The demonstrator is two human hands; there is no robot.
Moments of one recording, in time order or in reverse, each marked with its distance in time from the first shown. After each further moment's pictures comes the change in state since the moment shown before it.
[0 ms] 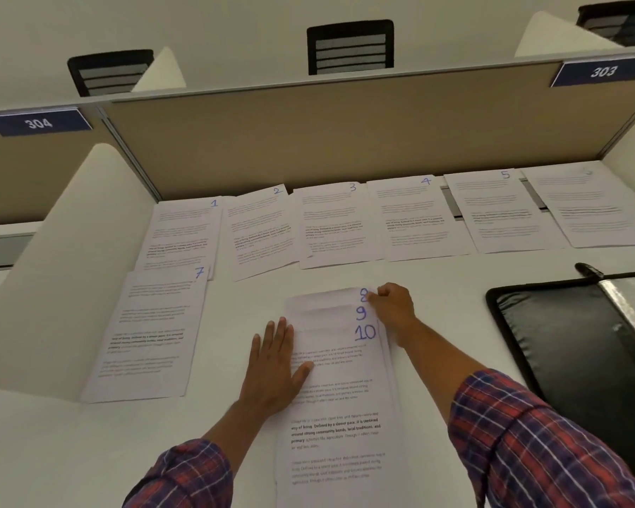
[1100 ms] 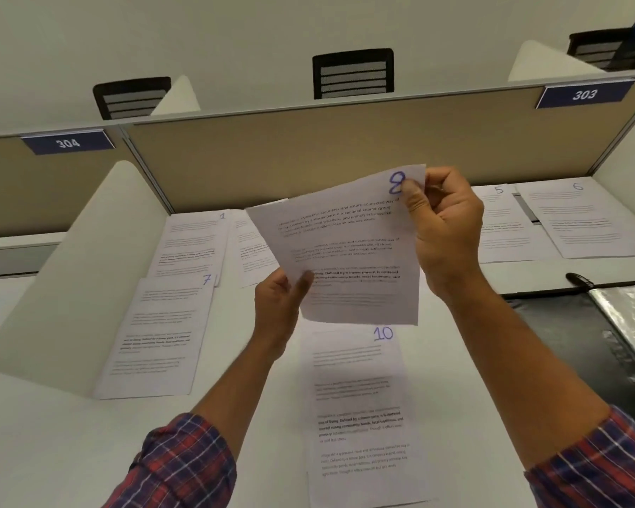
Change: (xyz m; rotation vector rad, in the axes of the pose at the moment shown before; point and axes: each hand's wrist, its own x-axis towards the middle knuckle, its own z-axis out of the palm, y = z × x) left_hand 0.011 0.091 -0.160 -1.335 0.508 -0.003; right_hand -0.133 -0.163 -0.127 0.555 0.117 -0.855
